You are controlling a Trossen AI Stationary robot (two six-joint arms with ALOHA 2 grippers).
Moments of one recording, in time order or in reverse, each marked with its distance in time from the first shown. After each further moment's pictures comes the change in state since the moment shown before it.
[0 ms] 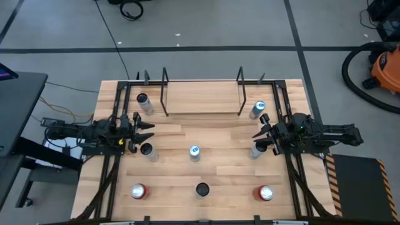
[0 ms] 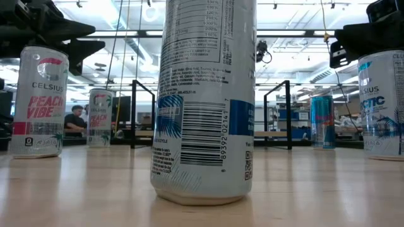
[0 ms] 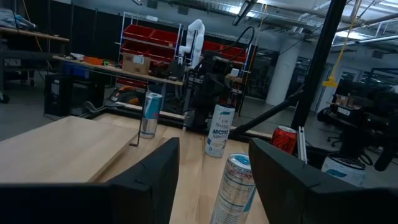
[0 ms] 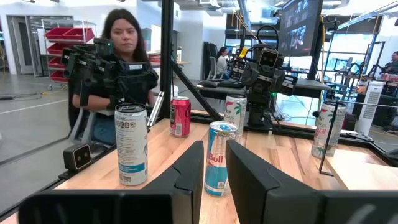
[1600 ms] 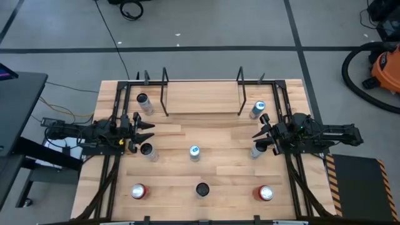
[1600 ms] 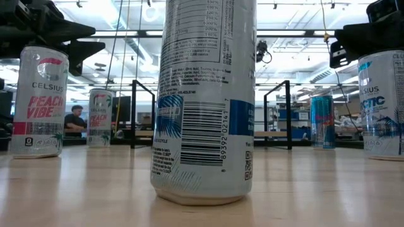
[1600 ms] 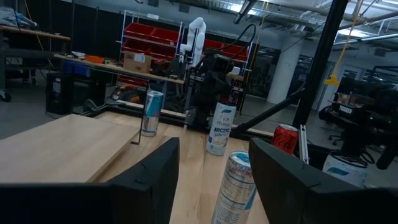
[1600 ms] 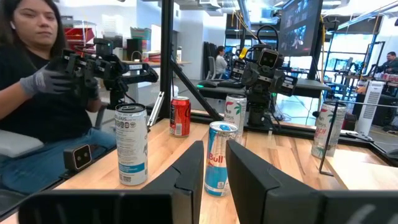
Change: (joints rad) left arm 0.000 0.001 0.000 -0.008 -0.004 0.000; right arm 0.000 0.000 0.000 0.000 0.000 0.000
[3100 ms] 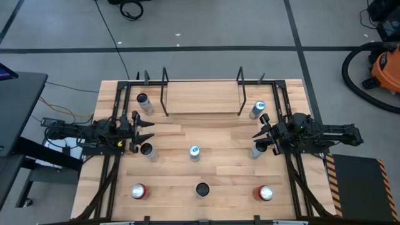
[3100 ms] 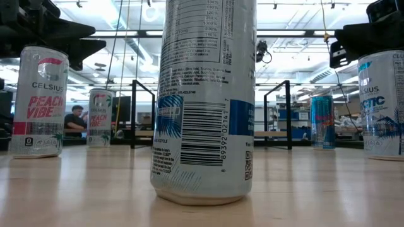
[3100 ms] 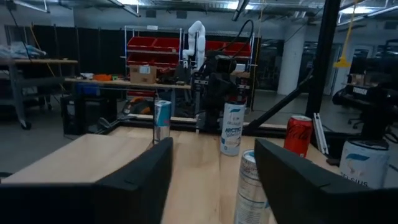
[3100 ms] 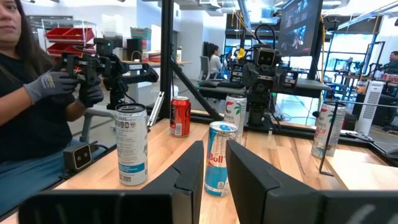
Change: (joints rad) left arm 0.000 0.000 0.000 0.013 -0.009 0.159; right arm 0.000 0.000 0.000 0.000 0.000 0.000
